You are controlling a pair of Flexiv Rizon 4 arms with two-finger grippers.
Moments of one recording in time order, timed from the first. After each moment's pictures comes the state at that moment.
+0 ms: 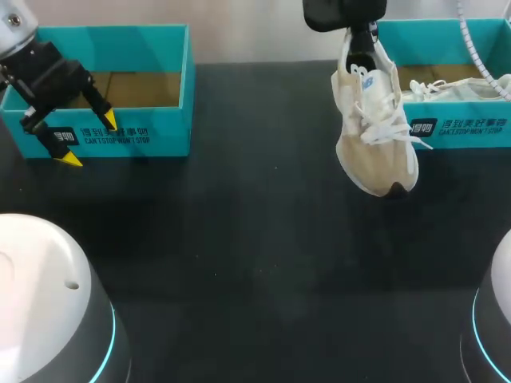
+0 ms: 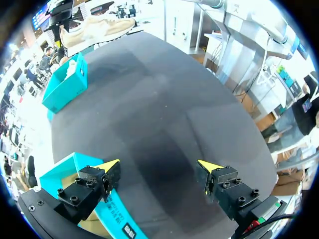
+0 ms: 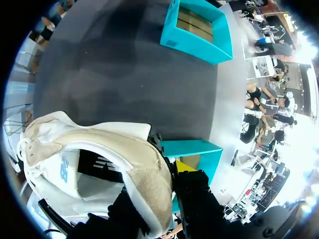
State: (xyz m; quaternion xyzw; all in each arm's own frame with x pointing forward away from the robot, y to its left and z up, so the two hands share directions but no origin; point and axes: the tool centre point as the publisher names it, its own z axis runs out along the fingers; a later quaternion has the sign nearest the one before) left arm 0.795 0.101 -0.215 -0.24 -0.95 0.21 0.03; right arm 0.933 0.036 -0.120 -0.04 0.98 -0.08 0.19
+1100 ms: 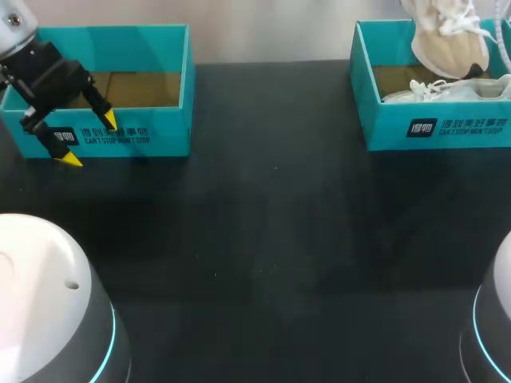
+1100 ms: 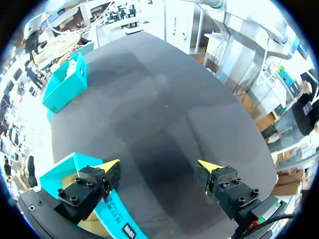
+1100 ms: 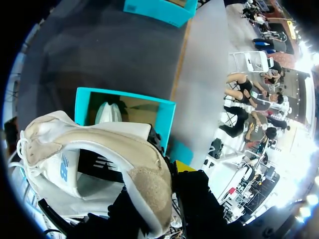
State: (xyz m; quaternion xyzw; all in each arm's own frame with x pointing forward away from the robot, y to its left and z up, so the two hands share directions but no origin) left arm 0.795 0.101 -0.215 -0.24 -0.95 0.21 0.03; right arm 1.168 -0.118 -0.080 -0.08 0.96 -0.11 0.23
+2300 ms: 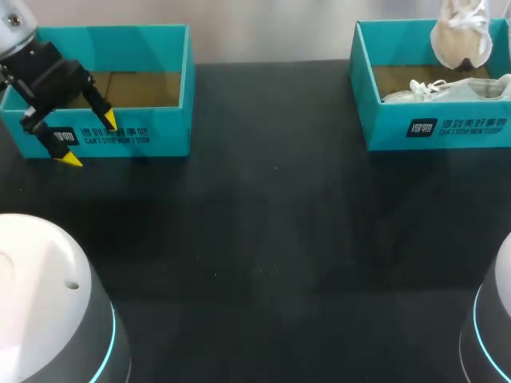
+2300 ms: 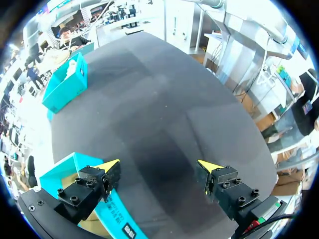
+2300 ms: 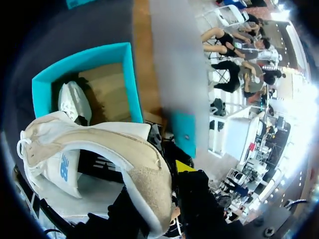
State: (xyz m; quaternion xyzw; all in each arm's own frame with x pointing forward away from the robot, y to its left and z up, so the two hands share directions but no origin) left arm 0.795 0.101 -0.215 -0.24 -0.95 0.21 0.03; right arm 1.246 -0.263 -0.123 0.13 0.95 -0.15 0.24
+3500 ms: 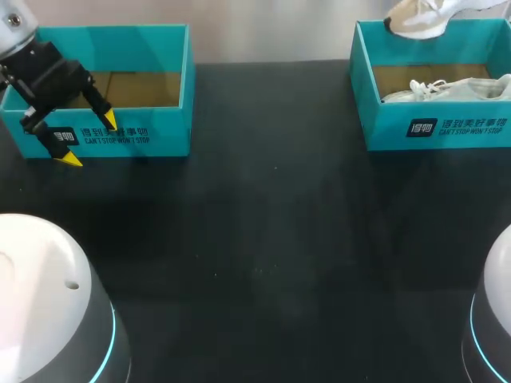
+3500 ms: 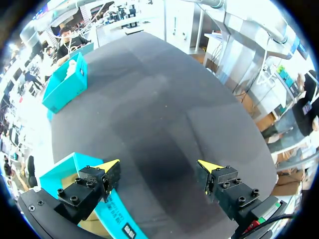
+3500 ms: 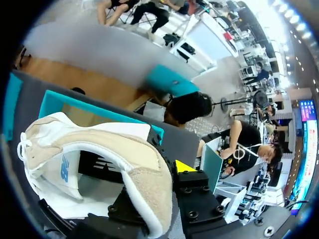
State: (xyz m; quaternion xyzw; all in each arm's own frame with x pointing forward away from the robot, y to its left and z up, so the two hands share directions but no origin) left arm 0.795 0.101 -0.215 -0.24 -0.95 0.21 0.03; right arm 1.203 -0.333 -0.126 0.60 0.76 -0.13 0.22
